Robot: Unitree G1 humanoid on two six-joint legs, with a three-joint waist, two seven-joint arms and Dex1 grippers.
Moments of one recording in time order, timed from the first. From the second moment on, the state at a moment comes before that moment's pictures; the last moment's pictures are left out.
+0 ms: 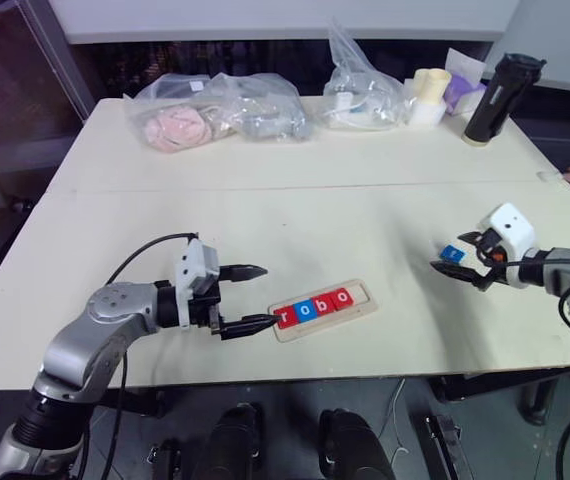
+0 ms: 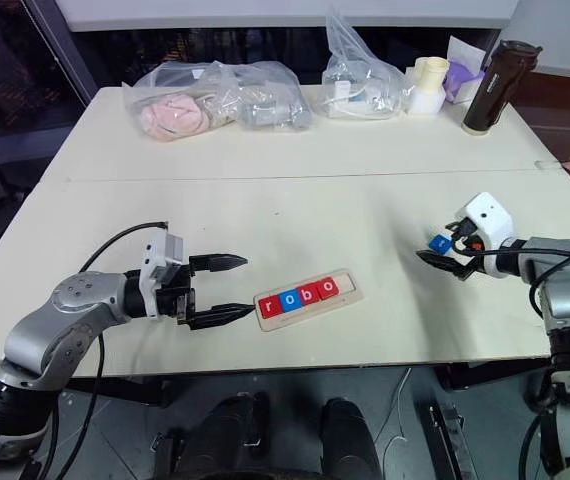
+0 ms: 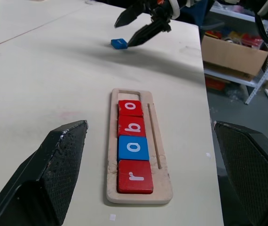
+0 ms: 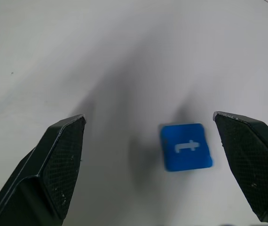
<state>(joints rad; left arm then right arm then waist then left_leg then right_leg) -0.22 0.63 -0.06 -0.37 -0.59 0.51 -1.00 -0.48 -0.89 -0.12 0.43 0.17 0.35 1.03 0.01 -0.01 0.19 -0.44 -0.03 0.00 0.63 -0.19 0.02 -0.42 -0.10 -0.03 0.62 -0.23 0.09</state>
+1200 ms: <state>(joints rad) -0.24 0.65 -0.06 -0.42 -0.60 0.56 -0.98 -0.79 -0.86 -0.02 1.12 0.02 0.06 1.13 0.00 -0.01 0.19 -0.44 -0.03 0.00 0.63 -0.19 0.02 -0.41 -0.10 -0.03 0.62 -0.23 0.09</state>
